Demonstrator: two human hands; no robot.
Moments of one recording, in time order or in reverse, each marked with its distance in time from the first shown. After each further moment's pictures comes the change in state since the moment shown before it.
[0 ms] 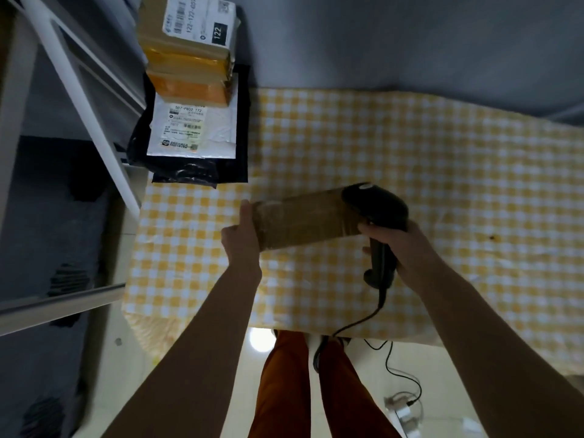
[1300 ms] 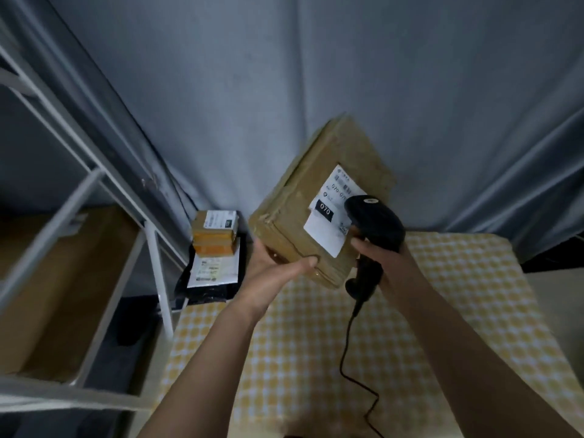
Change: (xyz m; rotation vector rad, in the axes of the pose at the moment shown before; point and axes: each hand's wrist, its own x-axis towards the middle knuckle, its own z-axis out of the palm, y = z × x) left_hand -0.325 0.091 -0.019 0.119 -0.762 0.872; right_hand -0.226 -0.097 -0.101 0.421 -0.106 -0.605
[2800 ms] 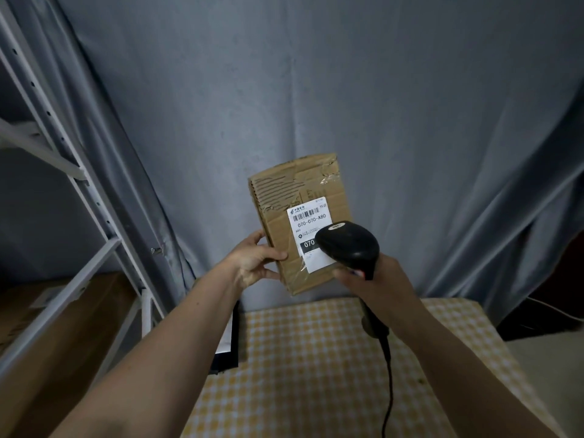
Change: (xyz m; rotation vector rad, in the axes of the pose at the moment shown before) left_hand 0.039 0.124 -0.022 -0.097 -0.165 -0.177; right_hand -0.086 -0.082 0.057 -0.729 0.120 -0.511
